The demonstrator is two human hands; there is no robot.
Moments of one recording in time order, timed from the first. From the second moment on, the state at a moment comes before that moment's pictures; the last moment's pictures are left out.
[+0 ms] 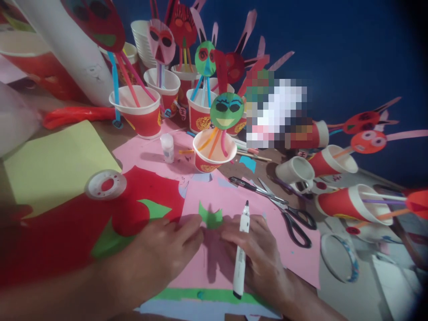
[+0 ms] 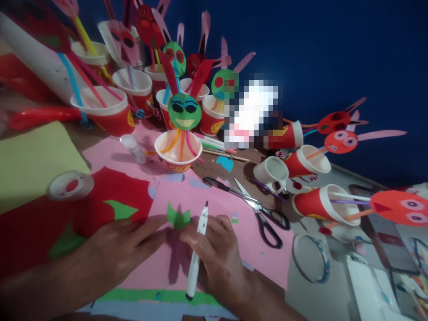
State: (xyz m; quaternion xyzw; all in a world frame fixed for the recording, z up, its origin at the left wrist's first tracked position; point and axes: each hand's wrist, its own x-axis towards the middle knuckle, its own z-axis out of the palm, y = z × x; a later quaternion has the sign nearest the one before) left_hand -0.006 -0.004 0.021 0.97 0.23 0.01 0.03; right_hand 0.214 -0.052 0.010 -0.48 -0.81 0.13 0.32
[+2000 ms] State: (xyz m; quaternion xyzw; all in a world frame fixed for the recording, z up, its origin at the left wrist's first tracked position) left_hand 0.001 -0.006 0.018 0.96 0.26 0.00 0.05; right_hand 0.210 -0.056 0.013 -0.54 -0.79 0.09 0.28
